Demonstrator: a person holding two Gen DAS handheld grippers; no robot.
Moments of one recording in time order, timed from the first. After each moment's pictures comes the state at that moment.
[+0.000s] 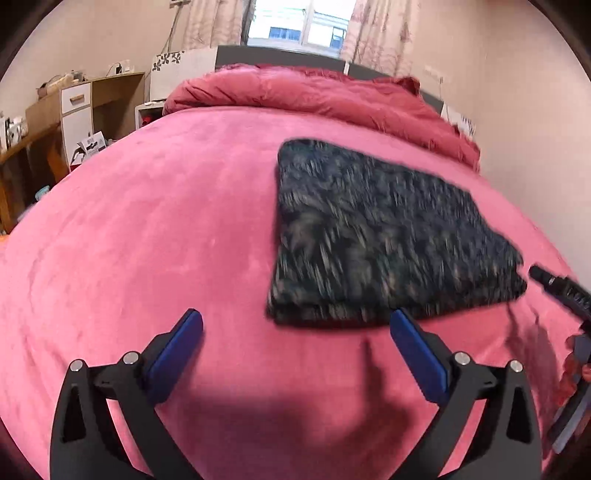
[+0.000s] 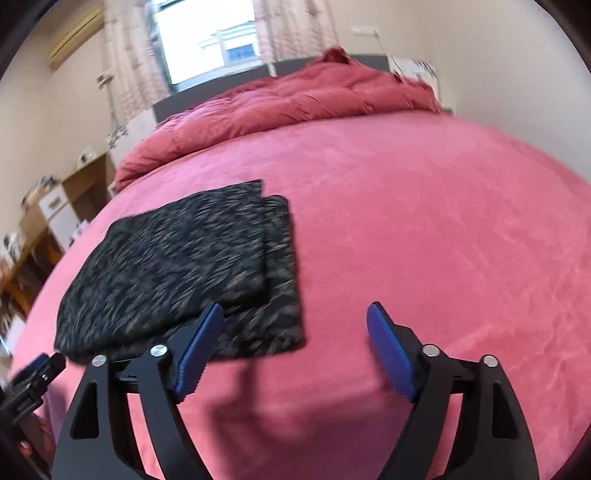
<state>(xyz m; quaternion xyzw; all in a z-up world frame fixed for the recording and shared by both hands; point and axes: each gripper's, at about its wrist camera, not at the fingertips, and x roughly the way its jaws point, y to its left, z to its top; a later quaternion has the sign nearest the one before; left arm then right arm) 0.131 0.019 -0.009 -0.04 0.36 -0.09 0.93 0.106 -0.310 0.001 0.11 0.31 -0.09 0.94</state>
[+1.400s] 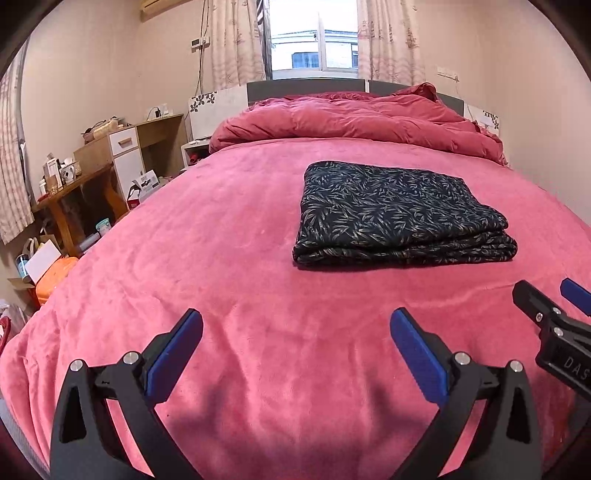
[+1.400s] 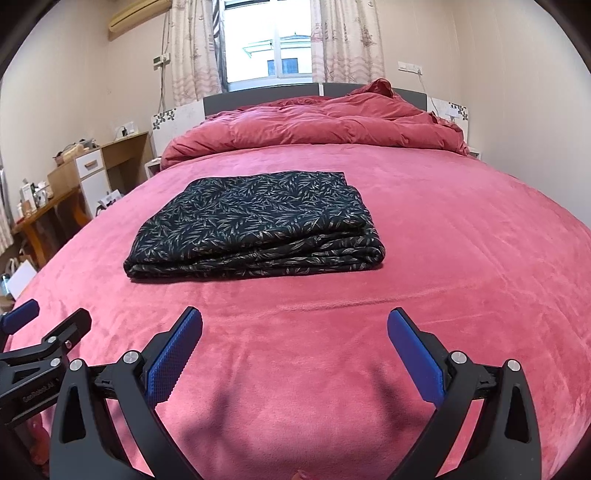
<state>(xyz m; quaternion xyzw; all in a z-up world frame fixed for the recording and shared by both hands) 0.017 0.007 0.026 0.02 0.30 0.01 0.95 0.011 -0.206 0.006 0.04 0.28 -0.06 0.96</state>
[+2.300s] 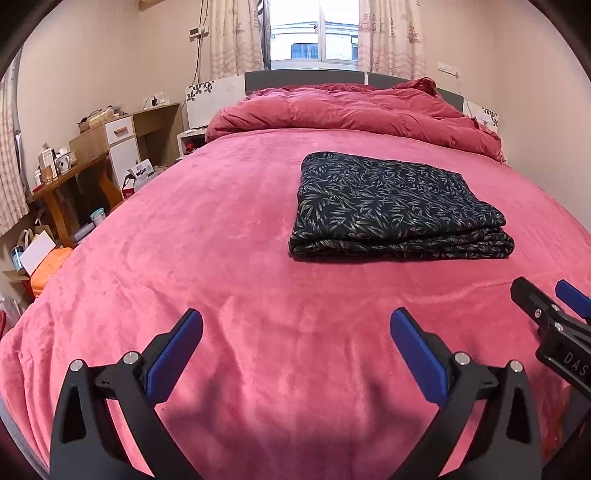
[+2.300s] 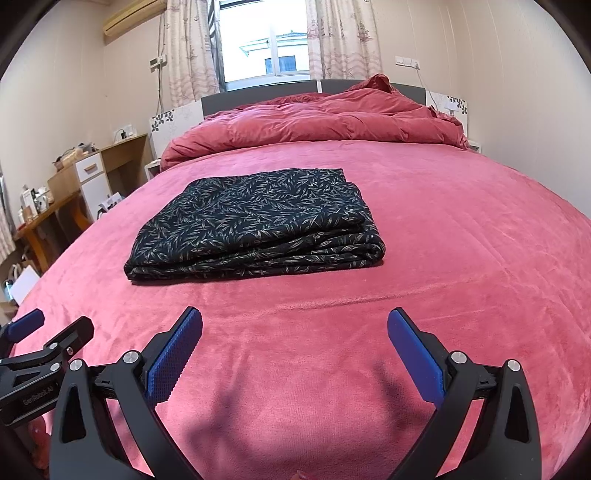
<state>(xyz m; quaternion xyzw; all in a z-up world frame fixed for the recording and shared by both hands) 0.021 0.006 0.023 0.01 0.32 0.00 0.95 0.013 -0.208 0.004 0.05 0.29 -0.05 0.96</state>
